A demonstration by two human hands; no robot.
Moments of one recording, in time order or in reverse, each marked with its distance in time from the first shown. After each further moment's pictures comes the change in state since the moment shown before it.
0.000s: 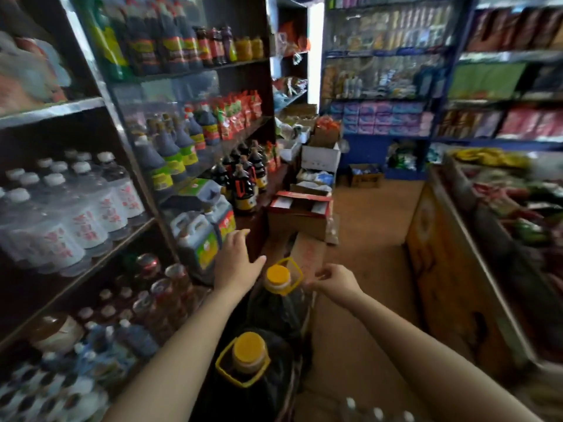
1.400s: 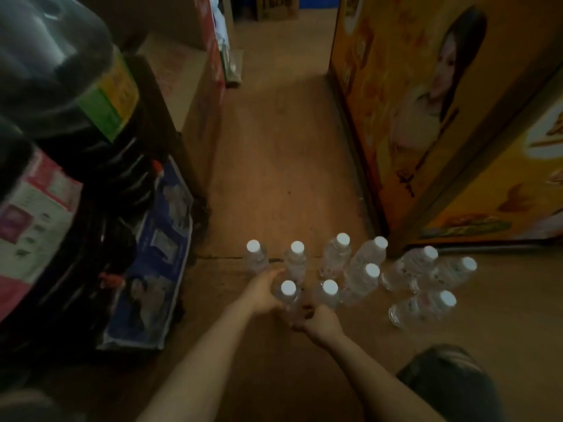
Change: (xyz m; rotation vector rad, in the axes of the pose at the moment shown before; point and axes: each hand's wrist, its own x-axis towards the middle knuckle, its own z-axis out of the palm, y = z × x) left_hand -0.346 -0.151 0.738 -0.237 -1.152 0.052; right_hand -0.034 0.720 0.339 0.149 -0.206 0.576
